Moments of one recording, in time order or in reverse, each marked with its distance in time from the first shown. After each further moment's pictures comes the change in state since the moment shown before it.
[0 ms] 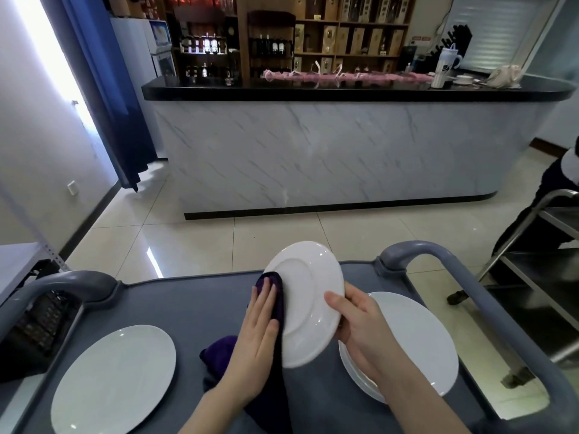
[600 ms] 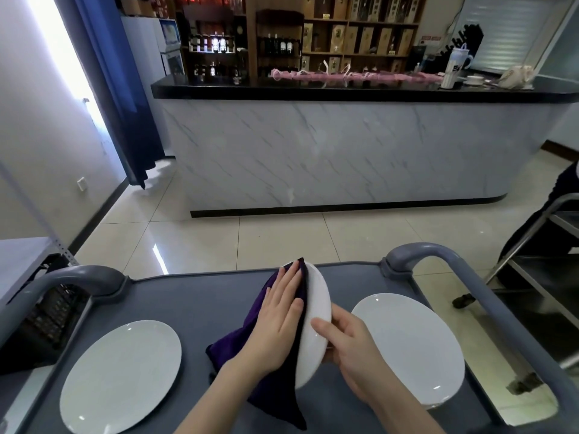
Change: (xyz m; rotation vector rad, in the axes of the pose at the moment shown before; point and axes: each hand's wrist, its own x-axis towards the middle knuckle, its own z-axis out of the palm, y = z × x) left_hand 0.030 0.027 0.001 0.062 -0.122 0.068; right_hand -0.012 0.029 0.010 -0.164 -0.074 0.051
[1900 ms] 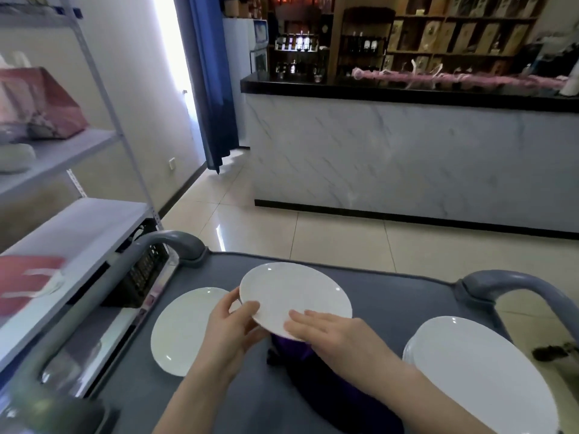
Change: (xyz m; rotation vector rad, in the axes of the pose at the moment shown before) left_hand -0.096 -0.012 -0.106 -0.888 0.647 -0.643; right_hand 0.030 0.008 0.063 -1.411 -0.494 -0.933
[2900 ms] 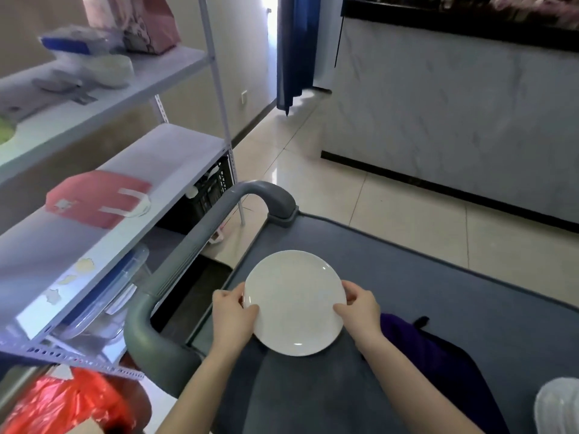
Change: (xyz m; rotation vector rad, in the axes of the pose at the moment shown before) left_hand 0.072 -0.024 -0.192 0.802 0.437 0.045; right_hand 0.152 -0.036 0.169 0.830 -0.033 1.097
